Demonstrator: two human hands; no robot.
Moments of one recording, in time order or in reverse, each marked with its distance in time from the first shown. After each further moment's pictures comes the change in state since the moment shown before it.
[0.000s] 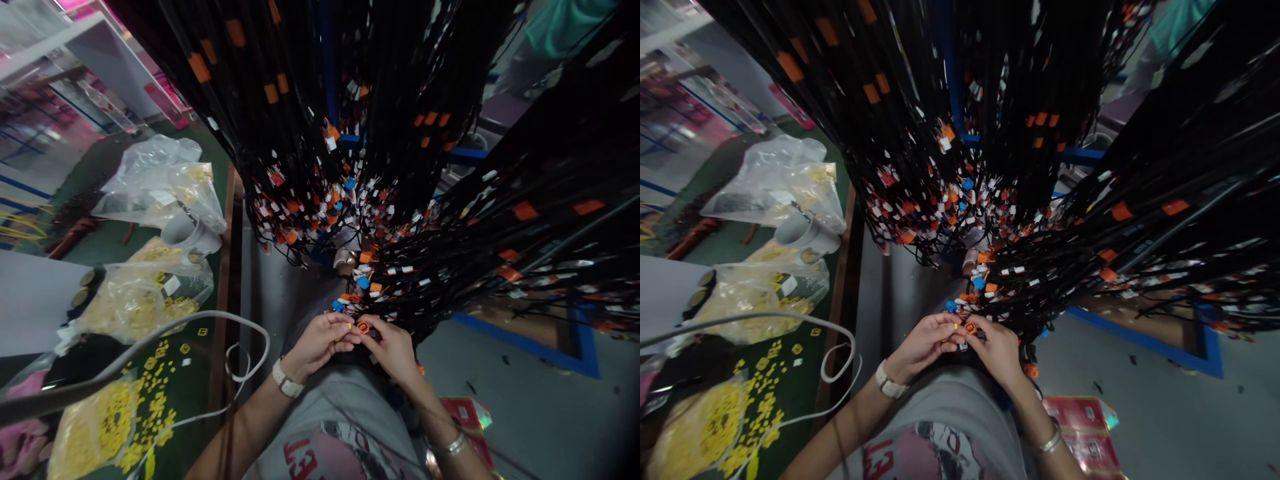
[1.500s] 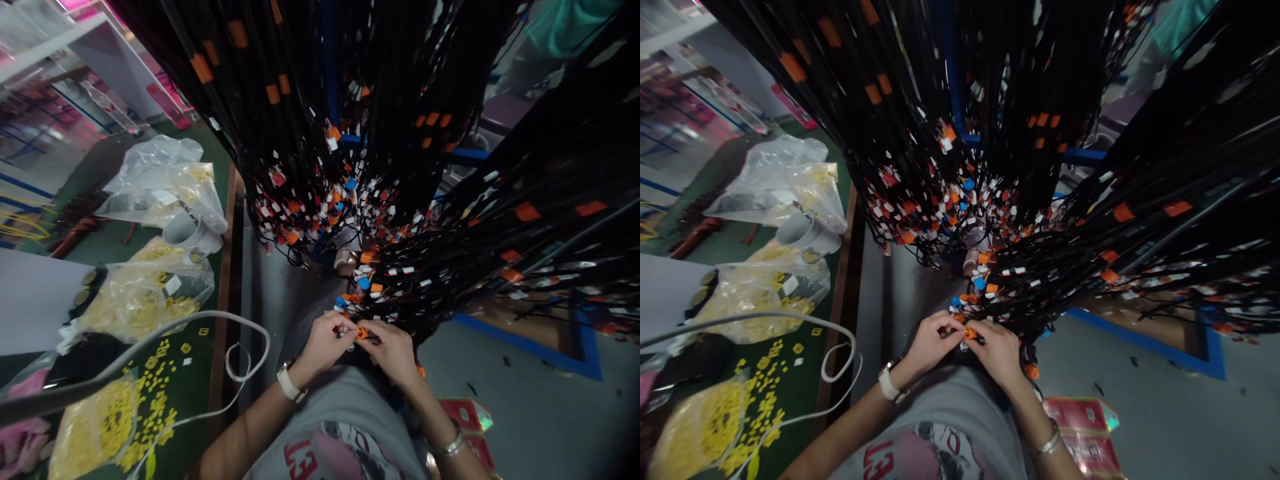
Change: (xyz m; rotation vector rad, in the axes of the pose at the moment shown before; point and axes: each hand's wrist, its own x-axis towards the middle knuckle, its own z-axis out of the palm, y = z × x) left_hand 0.005 -0.006 0.005 1.077 0.262 0.531; right_hand -0.001 0.001 0.004 -0.064 -0.001 -0.088
